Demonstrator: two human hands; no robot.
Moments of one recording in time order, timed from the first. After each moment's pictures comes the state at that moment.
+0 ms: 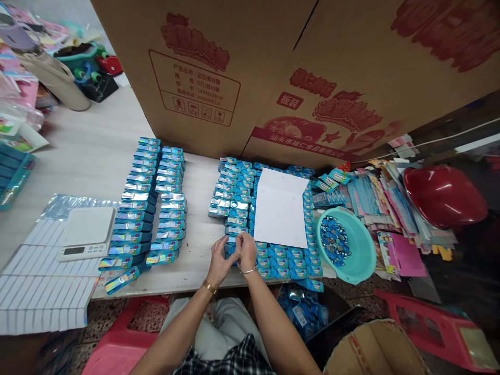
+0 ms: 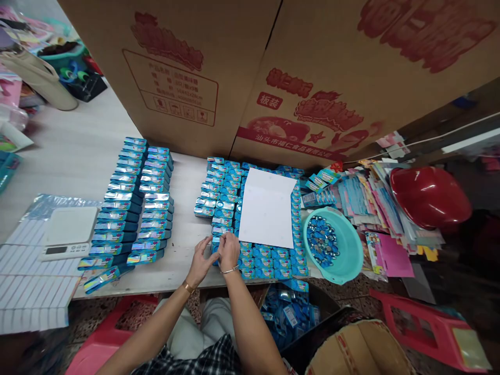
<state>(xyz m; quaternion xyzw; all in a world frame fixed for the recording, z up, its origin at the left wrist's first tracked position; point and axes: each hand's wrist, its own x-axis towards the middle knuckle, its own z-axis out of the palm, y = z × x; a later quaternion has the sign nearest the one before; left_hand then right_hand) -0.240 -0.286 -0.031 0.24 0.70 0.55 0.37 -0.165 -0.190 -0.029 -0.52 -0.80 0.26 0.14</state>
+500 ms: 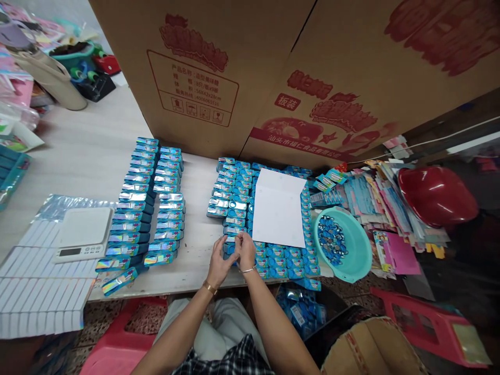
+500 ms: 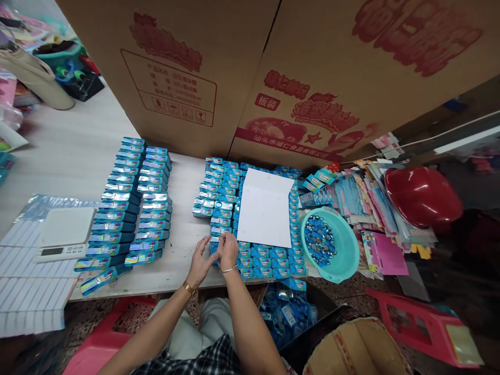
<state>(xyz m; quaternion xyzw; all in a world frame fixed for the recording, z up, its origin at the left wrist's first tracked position) -0.235 -0.283 -0.026 0.23 0.68 0.58 0.39 -0.164 -0.188 -0.028 -0.53 -0.78 0.29 0.16</state>
